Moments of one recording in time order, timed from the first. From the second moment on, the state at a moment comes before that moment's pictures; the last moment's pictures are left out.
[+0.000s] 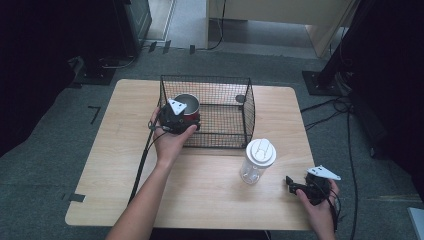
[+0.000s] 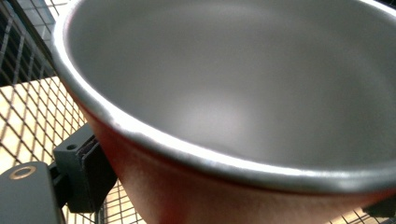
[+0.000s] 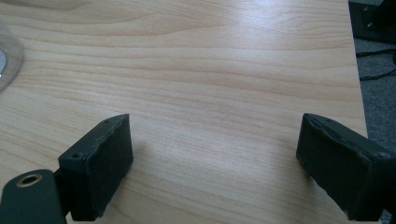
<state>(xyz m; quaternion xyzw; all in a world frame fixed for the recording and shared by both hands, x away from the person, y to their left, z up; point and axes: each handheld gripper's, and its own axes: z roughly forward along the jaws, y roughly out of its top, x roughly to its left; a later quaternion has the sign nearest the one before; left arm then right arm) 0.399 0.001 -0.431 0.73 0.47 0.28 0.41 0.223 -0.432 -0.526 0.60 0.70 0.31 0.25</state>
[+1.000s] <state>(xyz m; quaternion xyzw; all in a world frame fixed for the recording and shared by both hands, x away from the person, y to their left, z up) 0.412 -0.010 -0.444 0.75 0.51 0.24 0.34 0.222 -0.432 -0.526 0.60 0.70 0.31 0.25</state>
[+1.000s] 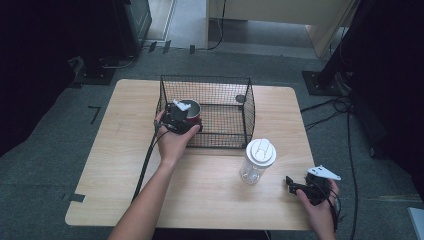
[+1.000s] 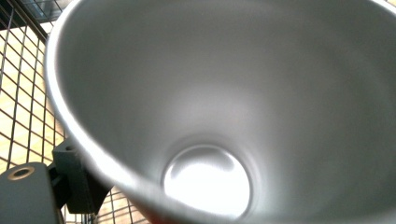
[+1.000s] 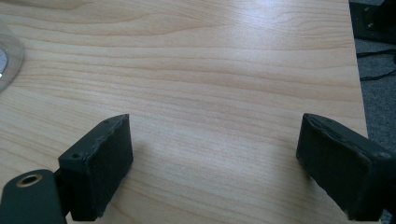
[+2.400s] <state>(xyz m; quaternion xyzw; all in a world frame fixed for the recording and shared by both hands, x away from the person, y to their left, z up) 0.347 0.015 -0.393 0.73 0.46 0.28 0.43 0.223 -0.432 -0.526 0.60 0.70 0.31 0.25</state>
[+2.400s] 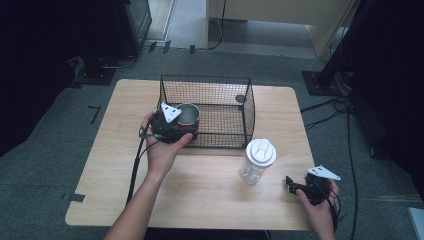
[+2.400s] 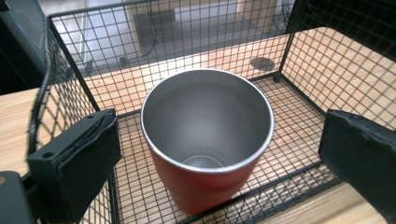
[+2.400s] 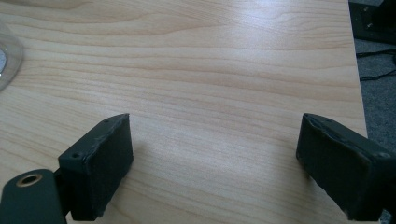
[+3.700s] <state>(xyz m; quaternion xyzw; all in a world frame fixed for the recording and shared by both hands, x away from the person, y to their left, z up) 0.284 0.097 -0.436 0.71 0.48 0.26 0.43 0.223 -0.432 -0.526 0.60 0.70 0.31 0.25</state>
